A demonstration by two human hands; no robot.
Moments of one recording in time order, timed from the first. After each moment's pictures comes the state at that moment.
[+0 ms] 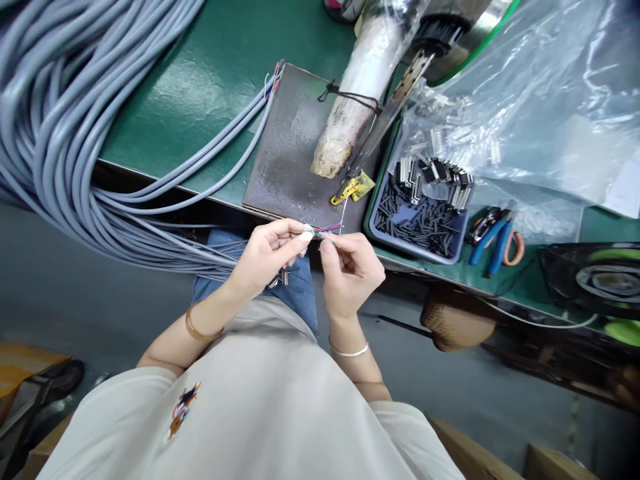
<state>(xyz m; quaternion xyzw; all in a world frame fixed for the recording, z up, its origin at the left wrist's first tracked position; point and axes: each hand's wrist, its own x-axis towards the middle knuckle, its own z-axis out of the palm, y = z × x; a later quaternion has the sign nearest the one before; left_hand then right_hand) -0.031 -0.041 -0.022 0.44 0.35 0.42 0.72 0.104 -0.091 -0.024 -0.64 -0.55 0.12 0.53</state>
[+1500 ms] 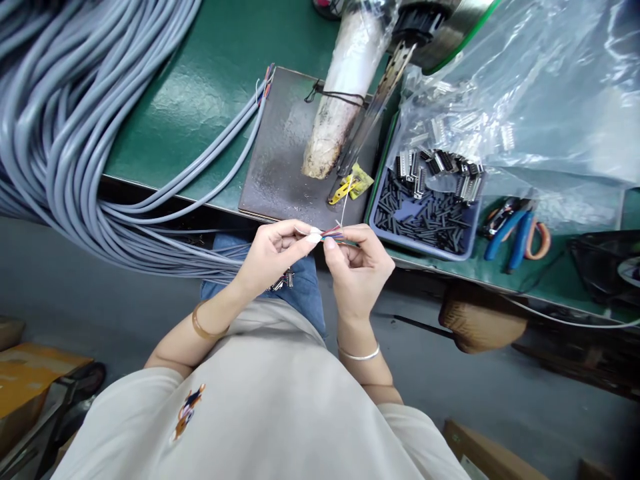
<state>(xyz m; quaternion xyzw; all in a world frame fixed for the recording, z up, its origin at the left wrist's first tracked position) -0.020 -0.034 -0.015 0.41 0.33 0.42 0.74 0.110 -0.086 -0.015 -0.61 -0.46 0.26 0.58</state>
